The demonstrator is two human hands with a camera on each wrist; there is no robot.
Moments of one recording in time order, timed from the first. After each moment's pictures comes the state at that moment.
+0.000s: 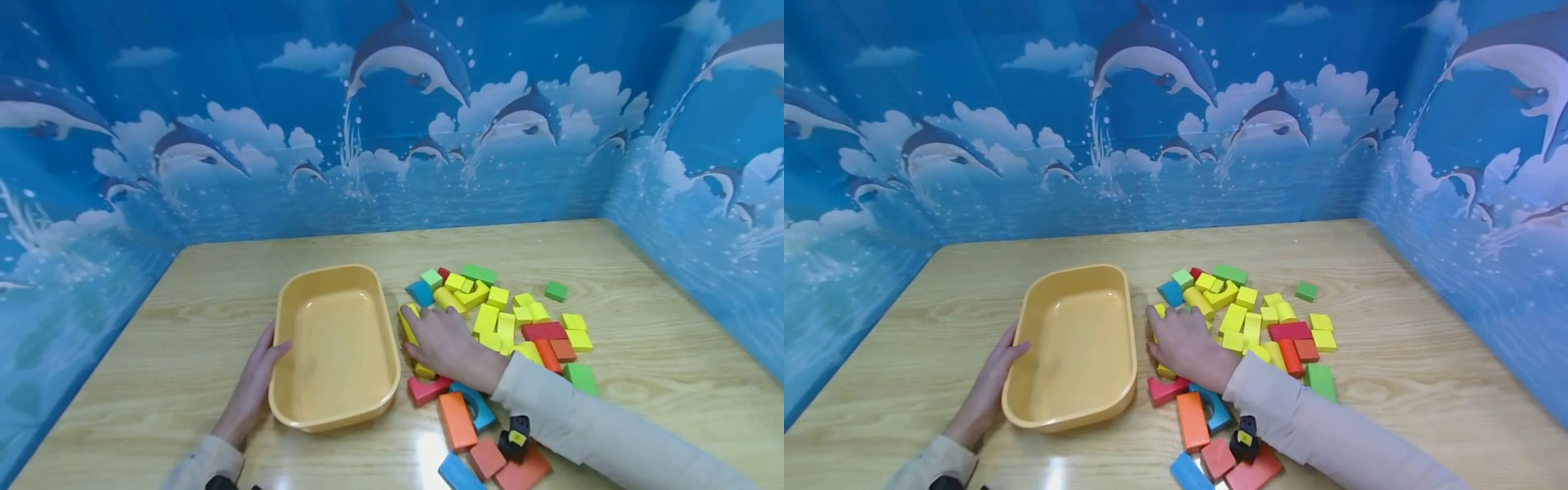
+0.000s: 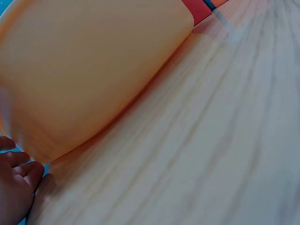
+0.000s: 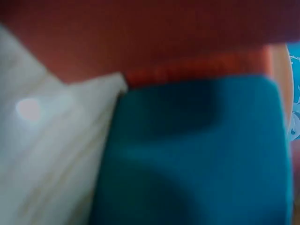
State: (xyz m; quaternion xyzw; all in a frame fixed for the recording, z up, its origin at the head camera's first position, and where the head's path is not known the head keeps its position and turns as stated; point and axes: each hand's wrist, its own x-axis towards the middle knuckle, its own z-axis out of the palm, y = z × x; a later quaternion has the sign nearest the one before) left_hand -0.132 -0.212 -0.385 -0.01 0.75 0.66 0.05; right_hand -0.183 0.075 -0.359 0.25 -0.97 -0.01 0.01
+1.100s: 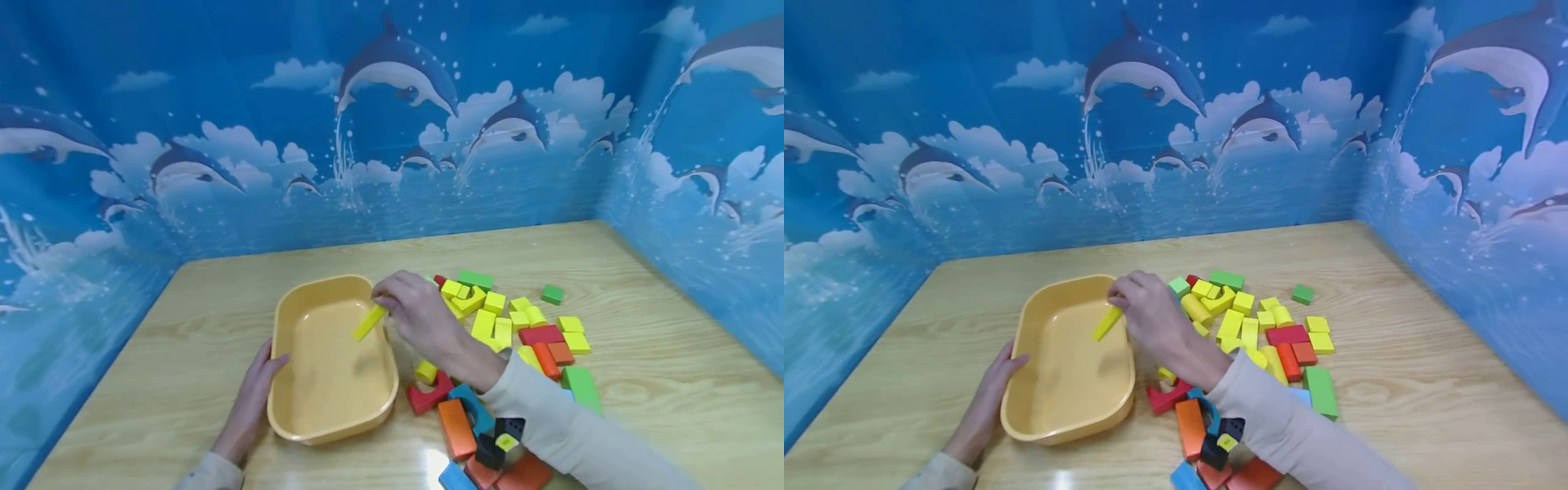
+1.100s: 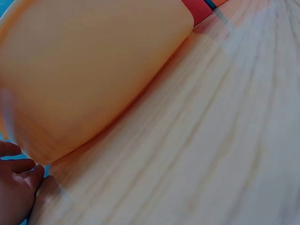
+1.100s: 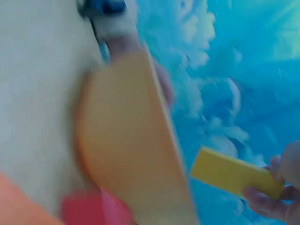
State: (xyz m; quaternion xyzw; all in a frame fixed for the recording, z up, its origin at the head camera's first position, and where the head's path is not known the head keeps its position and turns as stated) left_hand -0.133 -0.208 -0.384 -0.06 0.77 0.64 0.06; right_hand -0.169 0.061 -0.305 0.36 -0.84 0.33 0.23
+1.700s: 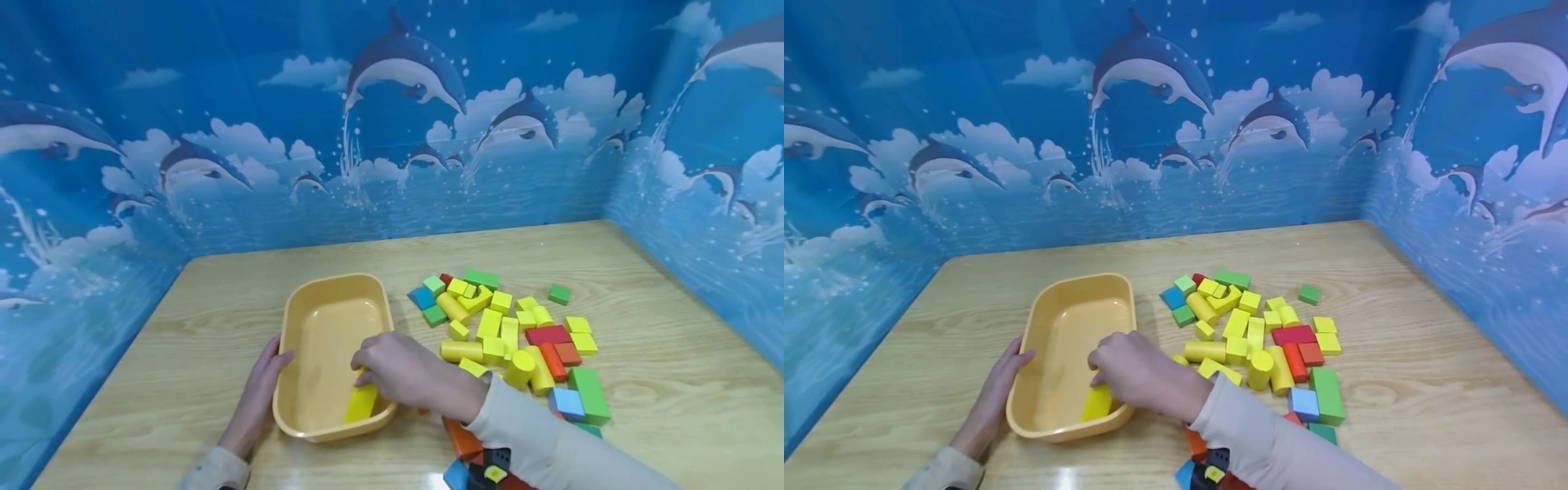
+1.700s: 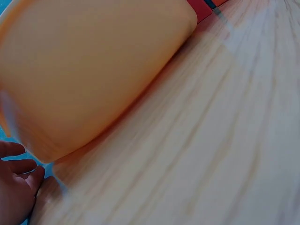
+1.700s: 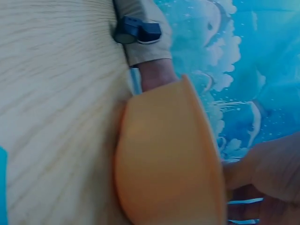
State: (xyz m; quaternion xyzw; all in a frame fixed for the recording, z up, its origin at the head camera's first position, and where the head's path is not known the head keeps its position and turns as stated) left_hand -0.133 -0.209 -0.383 -0.08 0.77 0.63 0.06; right_hand -0.147 0.031 -0.319 0.44 -0.88 0.16 -0.02
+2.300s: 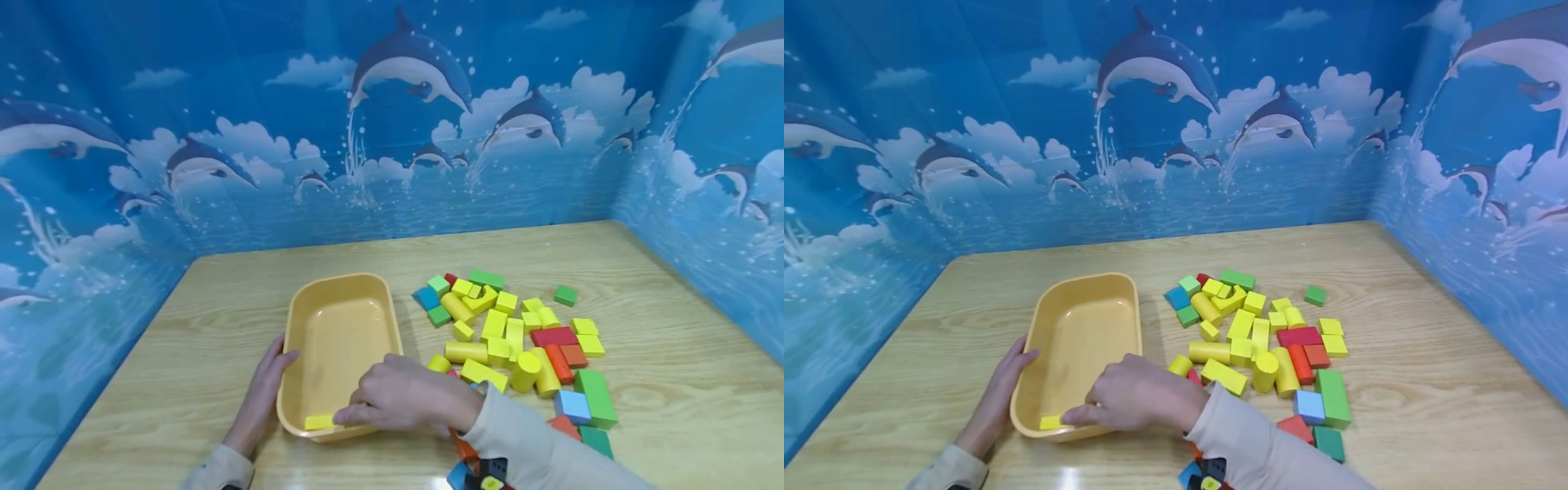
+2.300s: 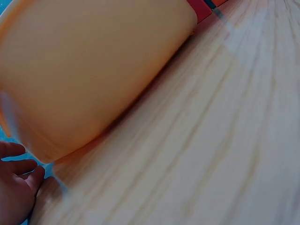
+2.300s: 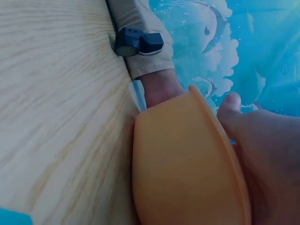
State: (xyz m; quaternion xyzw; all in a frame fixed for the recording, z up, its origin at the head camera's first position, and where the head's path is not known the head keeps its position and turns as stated) left_hand -0.131 -0.208 -0.384 -0.07 0.77 0.63 0.05; right_hand -0.140 0.027 -0.332 0.50 -0.85 0.11 -0.13
